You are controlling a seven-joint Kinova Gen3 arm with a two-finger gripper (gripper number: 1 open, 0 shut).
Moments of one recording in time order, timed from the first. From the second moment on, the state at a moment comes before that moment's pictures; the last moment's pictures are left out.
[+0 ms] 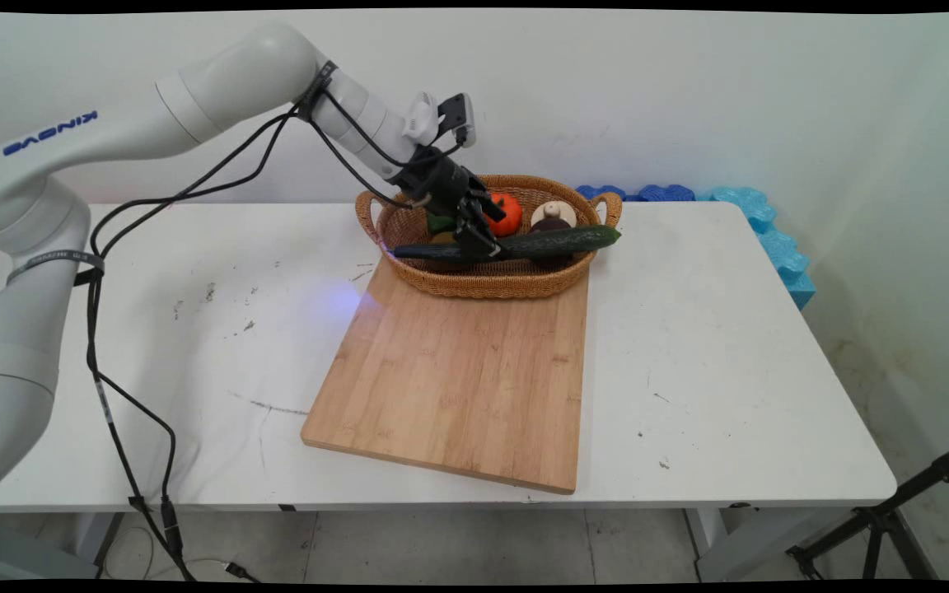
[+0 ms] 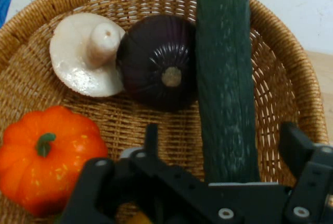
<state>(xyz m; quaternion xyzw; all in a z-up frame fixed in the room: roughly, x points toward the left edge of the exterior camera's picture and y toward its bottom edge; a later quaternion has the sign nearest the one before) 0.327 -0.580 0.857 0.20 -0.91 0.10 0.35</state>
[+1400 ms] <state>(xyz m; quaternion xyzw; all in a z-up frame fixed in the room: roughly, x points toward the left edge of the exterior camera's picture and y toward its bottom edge) 0.341 -0.531 0.947 0.21 -0.89 0.12 0.39</state>
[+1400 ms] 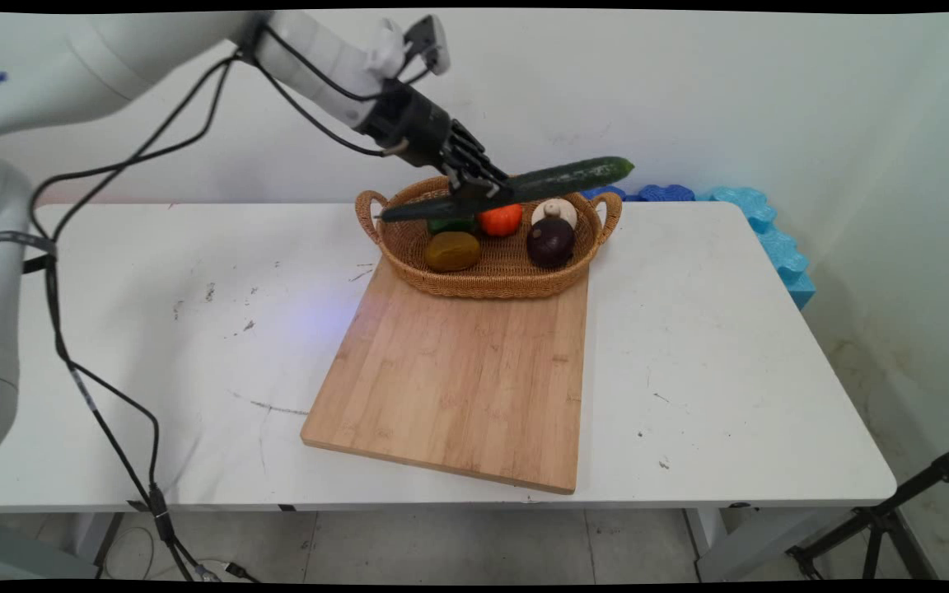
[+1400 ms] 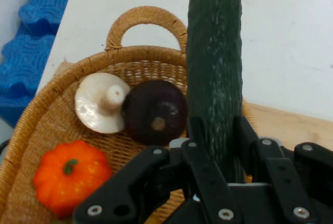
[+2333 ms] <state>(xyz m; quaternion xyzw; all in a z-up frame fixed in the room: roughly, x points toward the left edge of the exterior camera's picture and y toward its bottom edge) 0.371 -0.393 0.929 0.17 -0.91 0.06 0.37</state>
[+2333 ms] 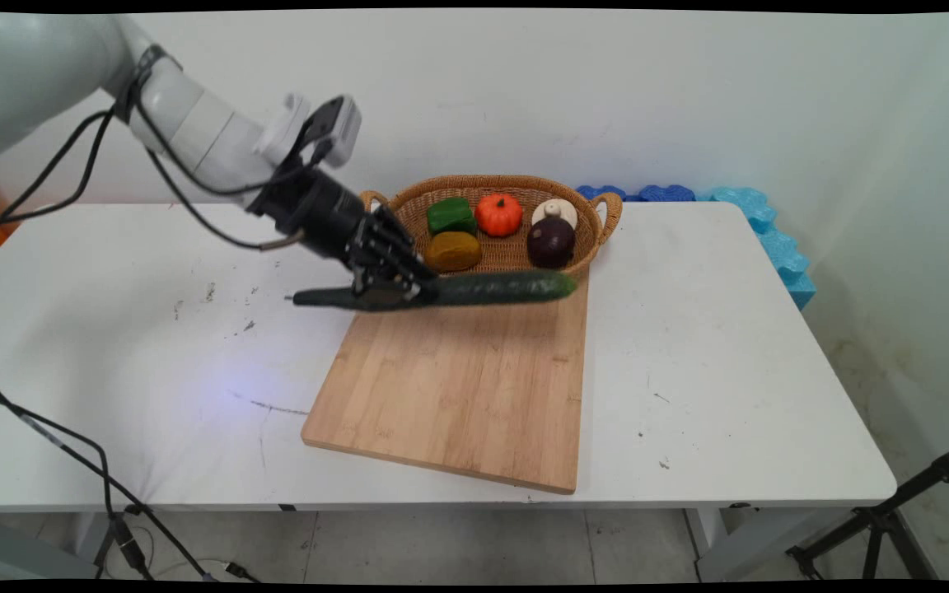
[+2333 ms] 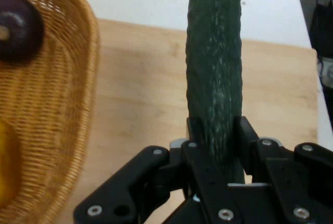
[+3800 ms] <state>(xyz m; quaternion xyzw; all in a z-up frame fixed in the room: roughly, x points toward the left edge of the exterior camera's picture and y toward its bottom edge) 0.346 -0.368 0.824 0.17 -0.93 0.02 0.34</state>
